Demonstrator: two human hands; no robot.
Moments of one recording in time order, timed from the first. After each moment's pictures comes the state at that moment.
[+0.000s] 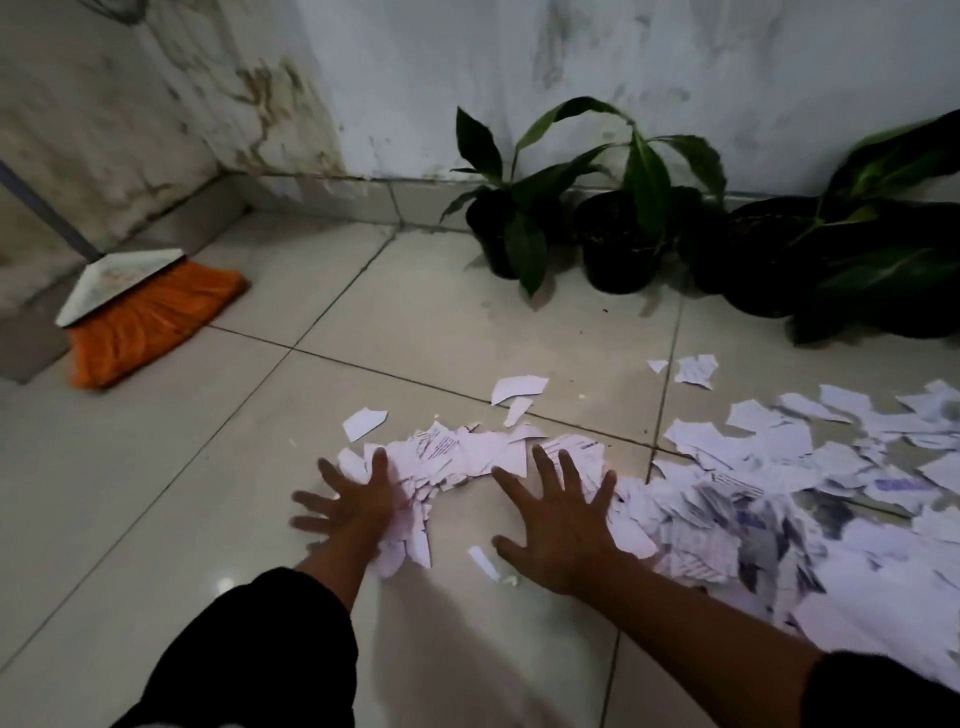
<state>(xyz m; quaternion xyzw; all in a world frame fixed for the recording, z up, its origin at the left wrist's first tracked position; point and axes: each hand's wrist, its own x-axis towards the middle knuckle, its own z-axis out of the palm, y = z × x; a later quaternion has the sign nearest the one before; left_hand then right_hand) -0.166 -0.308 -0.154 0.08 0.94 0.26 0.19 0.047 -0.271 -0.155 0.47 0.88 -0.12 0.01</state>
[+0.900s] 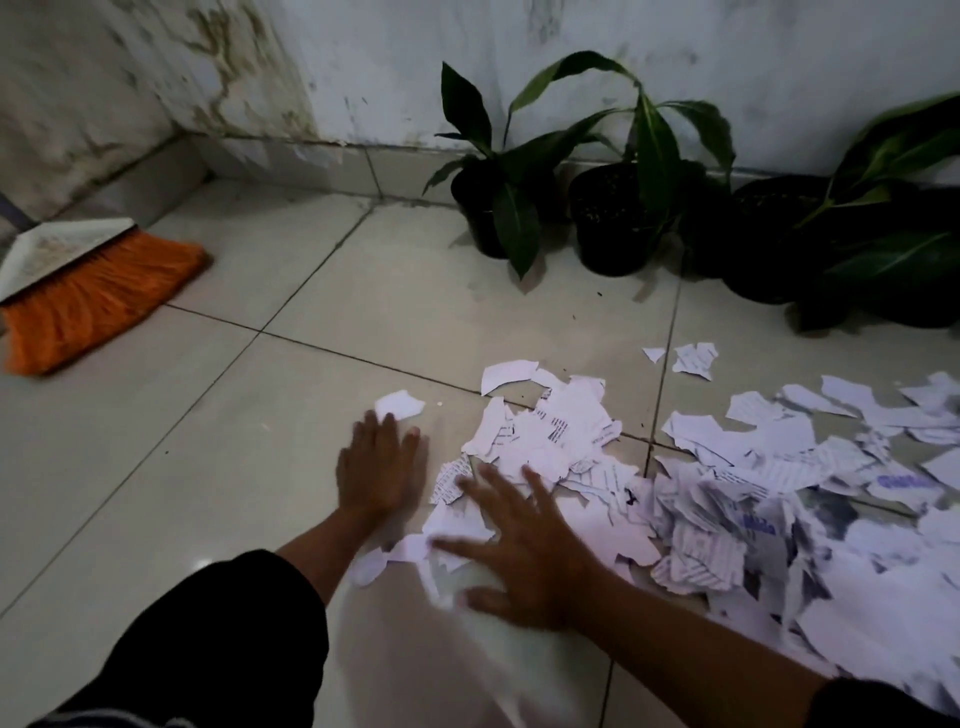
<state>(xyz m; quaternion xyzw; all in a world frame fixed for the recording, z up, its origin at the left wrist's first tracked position) -0.198 -0.272 -0.196 0.55 0.83 0.01 0.14 0.049 -0.275 -0.179 0.21 0.97 -0.07 -0.10</state>
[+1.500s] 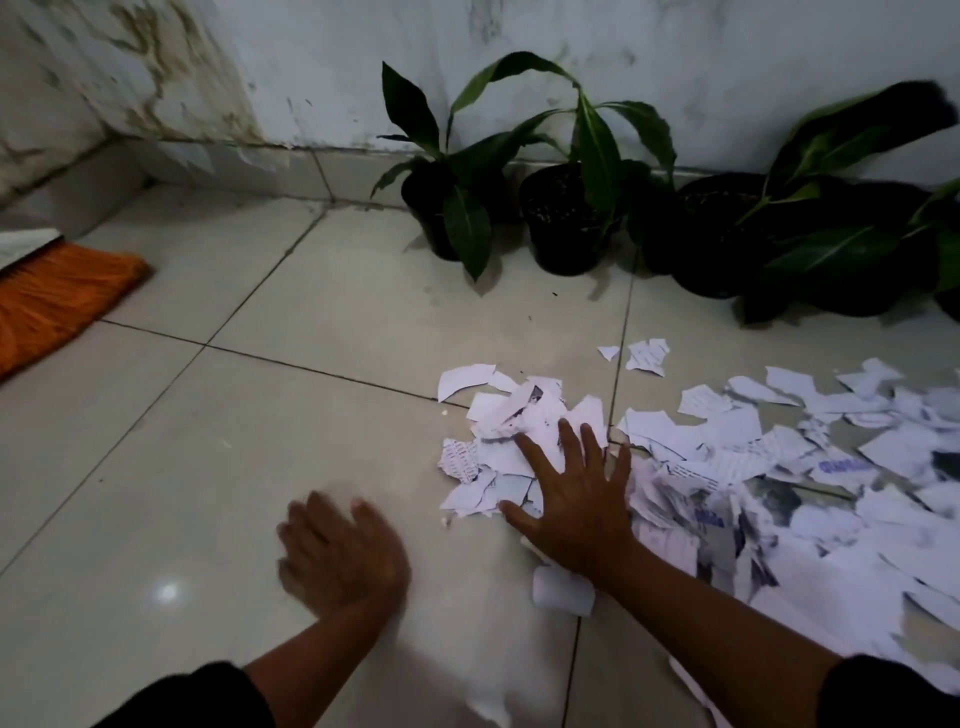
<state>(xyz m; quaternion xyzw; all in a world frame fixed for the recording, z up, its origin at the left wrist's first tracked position) -0.098 -0.323 -0.199 0.27 0.94 0.21 -0.01 0.092 -0.231 -0.184 0.55 0.83 -0.08 -0.11</state>
